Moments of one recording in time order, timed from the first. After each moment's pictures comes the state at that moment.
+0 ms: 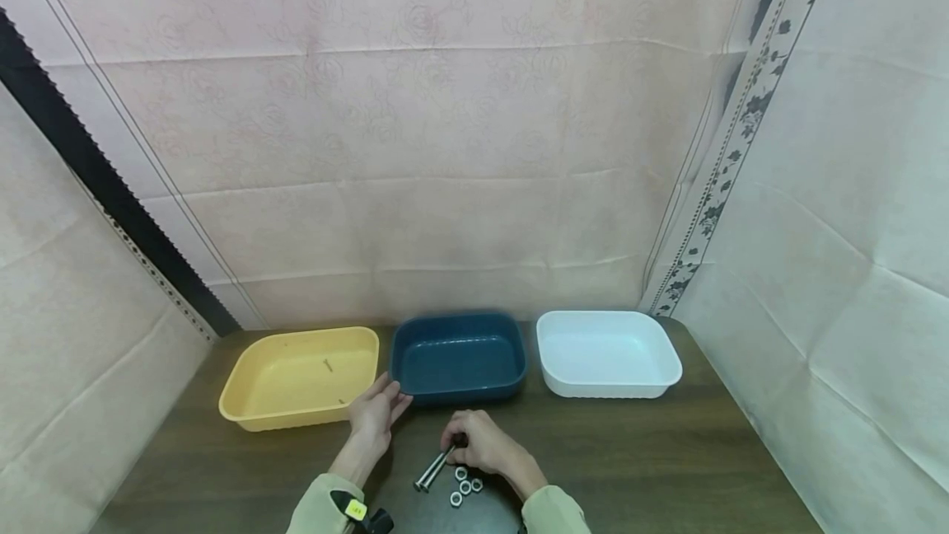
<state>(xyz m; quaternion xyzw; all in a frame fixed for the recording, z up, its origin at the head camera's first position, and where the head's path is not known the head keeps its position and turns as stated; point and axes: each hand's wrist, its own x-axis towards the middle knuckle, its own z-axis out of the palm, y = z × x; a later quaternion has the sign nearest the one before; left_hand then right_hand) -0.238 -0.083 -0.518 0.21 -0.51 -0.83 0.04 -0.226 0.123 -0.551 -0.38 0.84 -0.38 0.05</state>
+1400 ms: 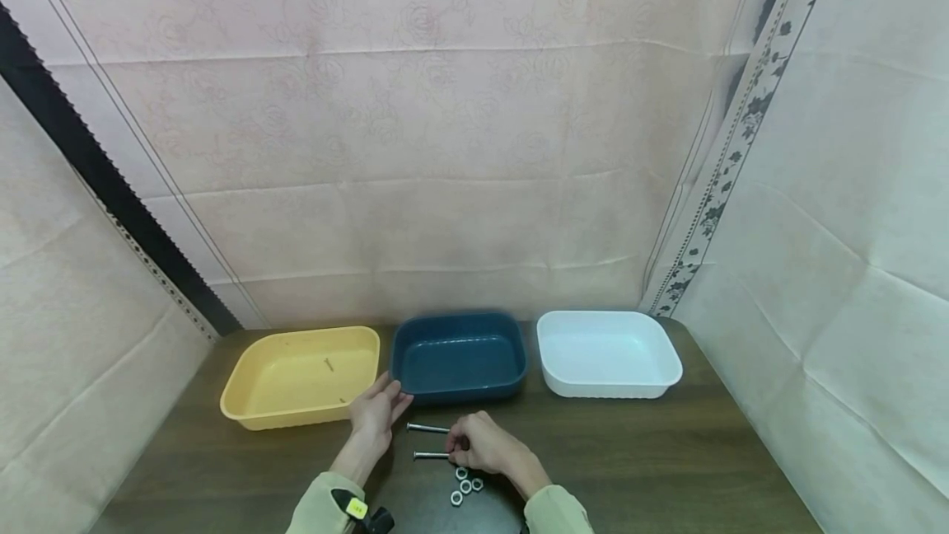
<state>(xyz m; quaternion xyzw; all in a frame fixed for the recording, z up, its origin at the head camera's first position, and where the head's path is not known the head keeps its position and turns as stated) -0.237 -0.081 -0.516 0.22 -0.51 -0.83 0.05 -0.225 0.124 -0.546 -0.38 0.86 -0.33 0.07</state>
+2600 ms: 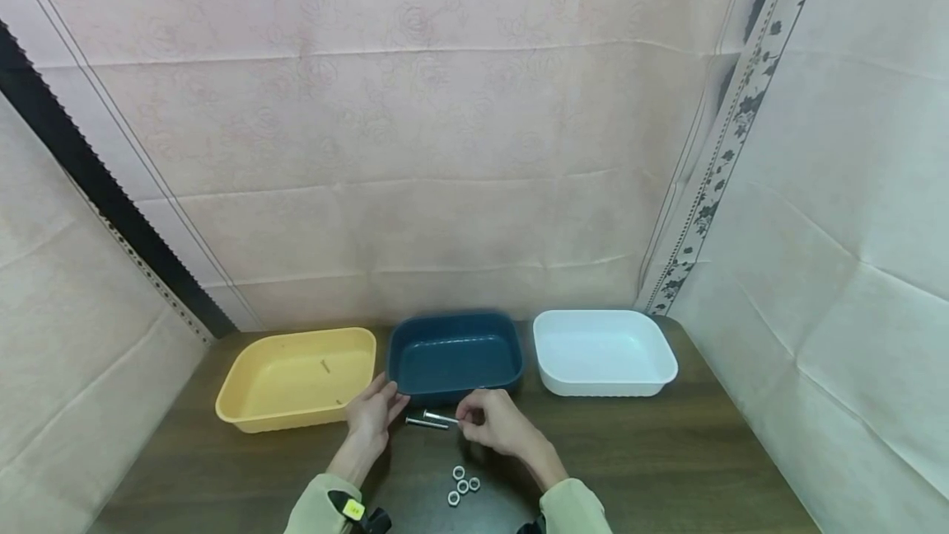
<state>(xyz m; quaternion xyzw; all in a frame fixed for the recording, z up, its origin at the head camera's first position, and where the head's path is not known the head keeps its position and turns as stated) -0.238 -0.082 -0.517 0.21 -0.51 -0.83 0.05 -0.221 0.147 -0.511 -0.32 0.85 -0.42 0.00</state>
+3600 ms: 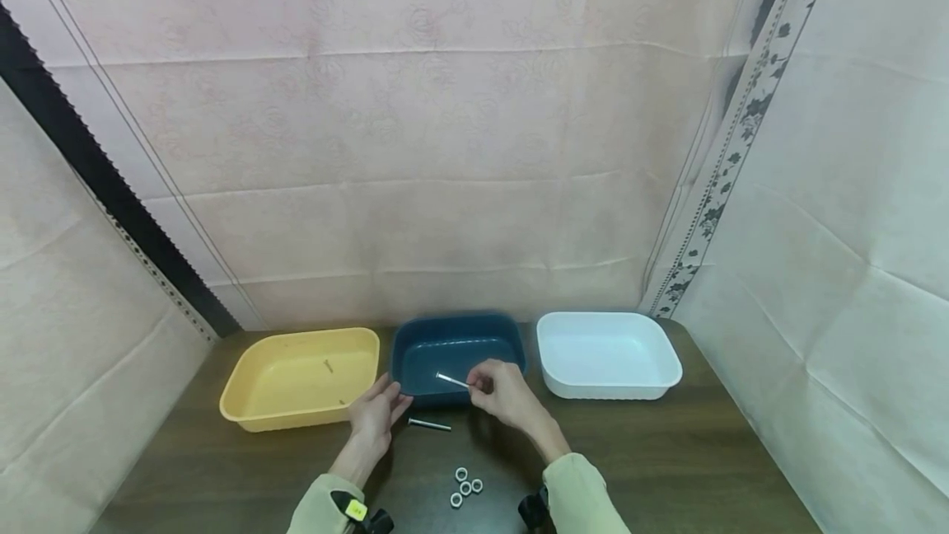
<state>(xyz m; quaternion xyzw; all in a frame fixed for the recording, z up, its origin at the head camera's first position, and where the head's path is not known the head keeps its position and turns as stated) -0.237 -0.081 -0.516 0.22 -0.51 -0.83 0.05 -0.242 0.151 -0.490 -0.28 0.86 -0.41 -0.09</state>
